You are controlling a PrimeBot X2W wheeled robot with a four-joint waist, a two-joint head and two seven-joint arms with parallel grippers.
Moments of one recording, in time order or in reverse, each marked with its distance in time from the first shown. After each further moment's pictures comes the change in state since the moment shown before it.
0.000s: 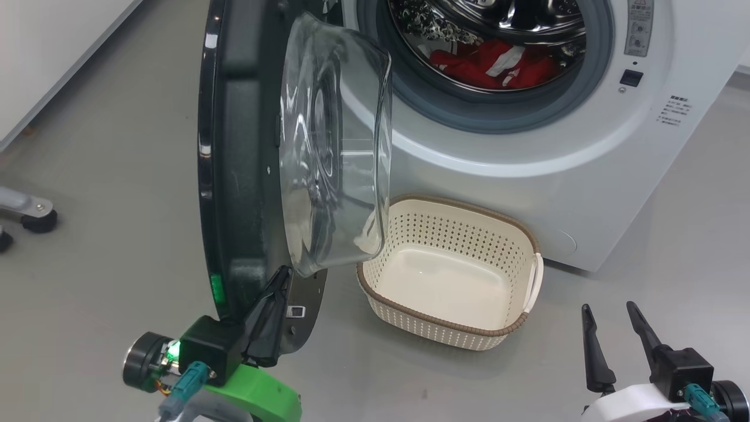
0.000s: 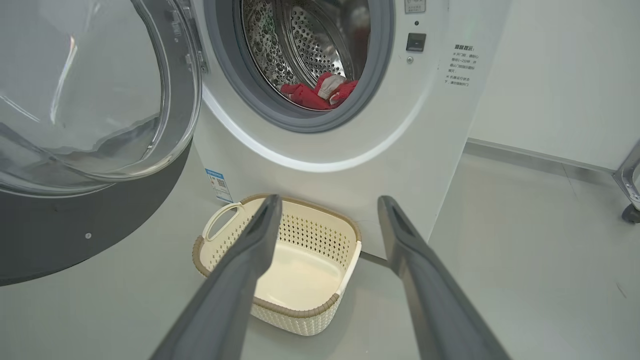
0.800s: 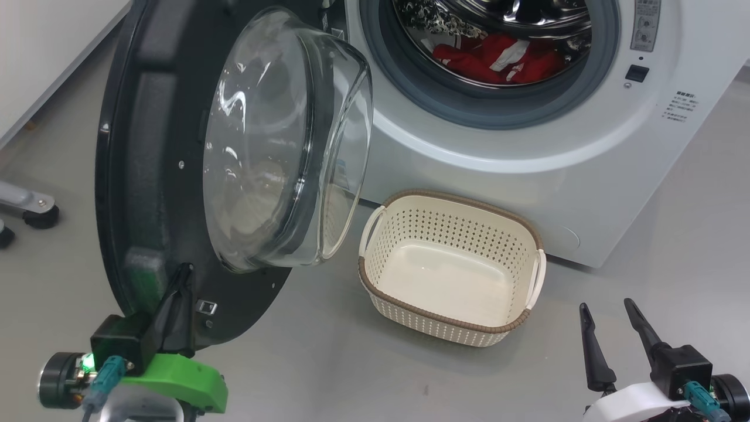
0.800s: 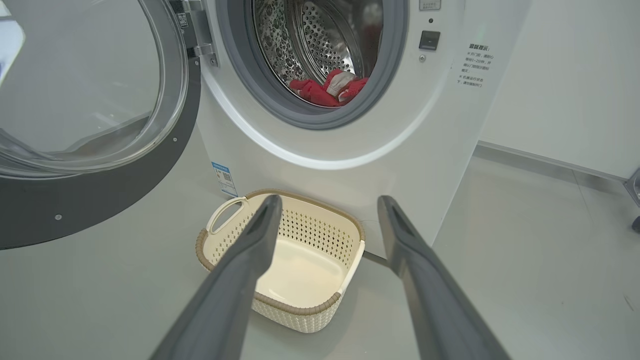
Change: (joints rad) left arm 0.018 0.013 0.215 0.111 -0.001 0.023 -0.063; right arm -0.005 -0.023 0.013 -0.004 -0.011 0.018 0.005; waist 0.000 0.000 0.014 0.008
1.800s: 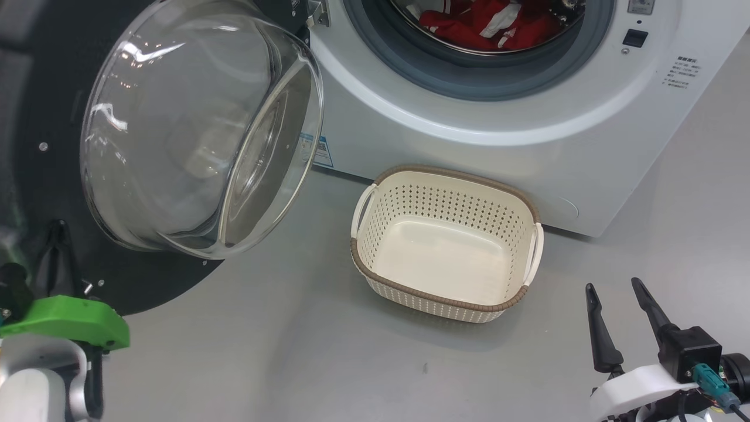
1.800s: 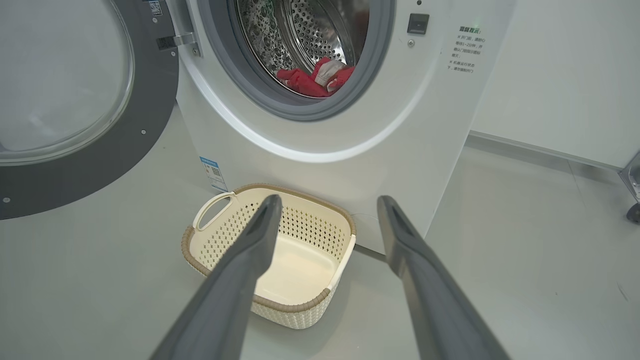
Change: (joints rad) left arm -0.176 0.043 0.220 0.224 -0.058 0.003 -0.054; right arm -0.031 -0.026 -0.004 -0.038 -0.006 0.000 0.027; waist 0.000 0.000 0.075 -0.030
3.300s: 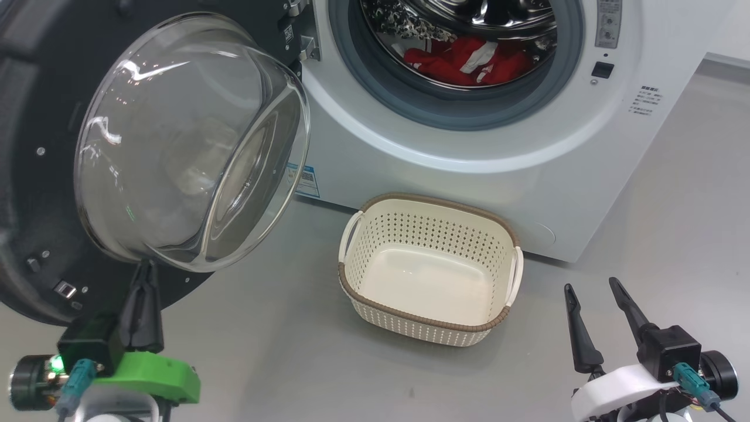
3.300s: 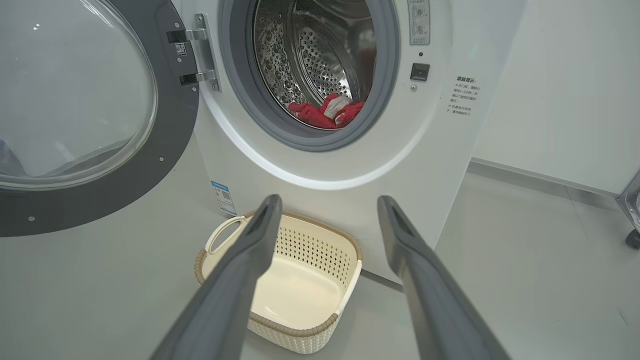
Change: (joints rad) left arm 0.133 -0.030 -0.128 -0.090 0.058 -0.028 -0.075; right arm -0.017 0.029 0.033 0.008 0.000 0.009 0.000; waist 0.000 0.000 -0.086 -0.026
